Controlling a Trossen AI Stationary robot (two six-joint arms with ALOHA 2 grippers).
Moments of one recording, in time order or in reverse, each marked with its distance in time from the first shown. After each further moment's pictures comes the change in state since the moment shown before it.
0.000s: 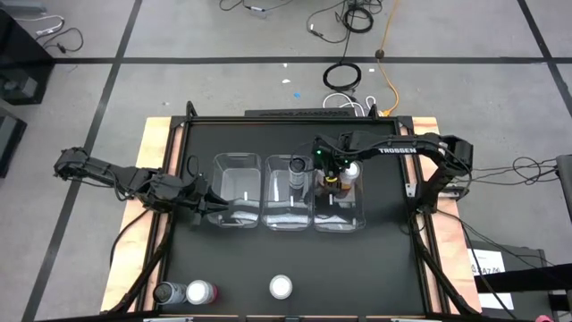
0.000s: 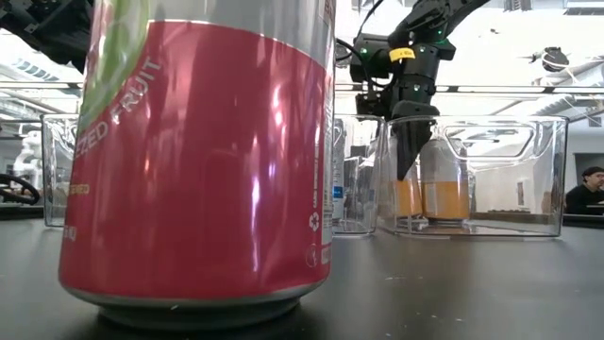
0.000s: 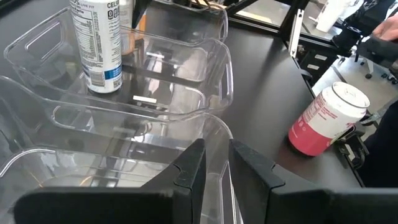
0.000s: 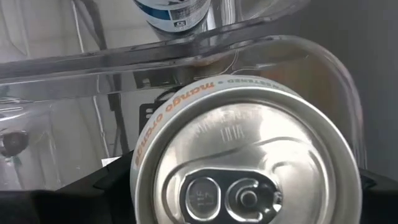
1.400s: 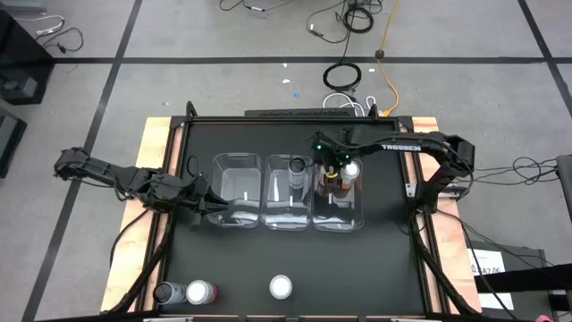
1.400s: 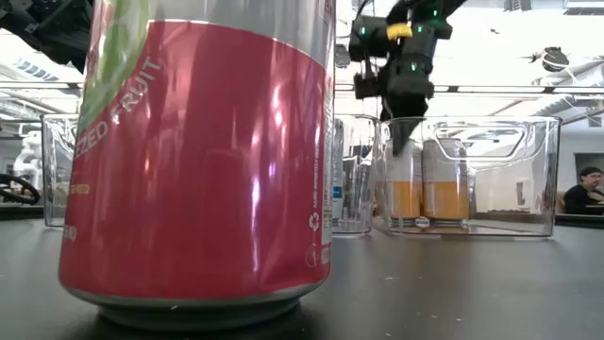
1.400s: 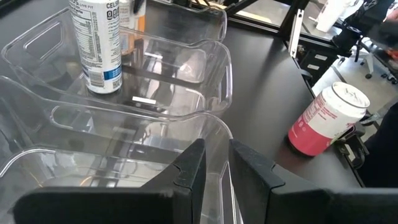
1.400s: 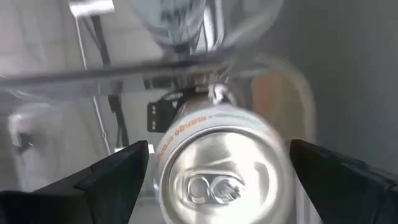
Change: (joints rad) left arm 0.000 0.000 0.000 0.000 0.000 0.000; right arm 0.000 -0.025 0.108 -0.129 0.004 0.011
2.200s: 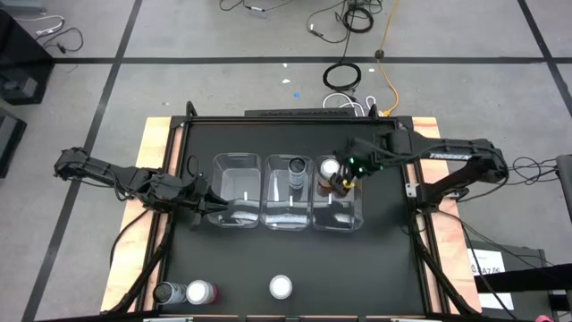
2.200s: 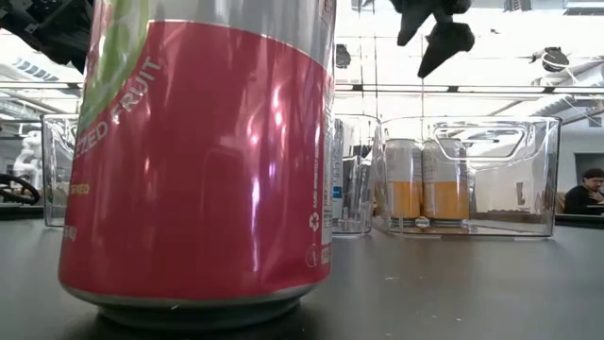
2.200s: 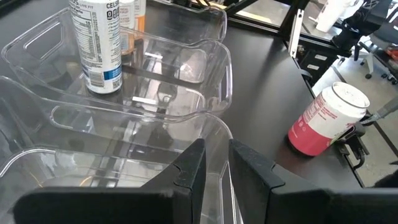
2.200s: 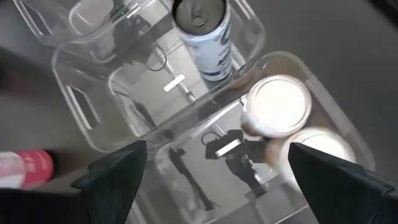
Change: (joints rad) left arm 0.000 0.000 0.000 0.000 0.000 0.000; right arm 0.261 -0.269 0.152 -0.194 0.108 0.746
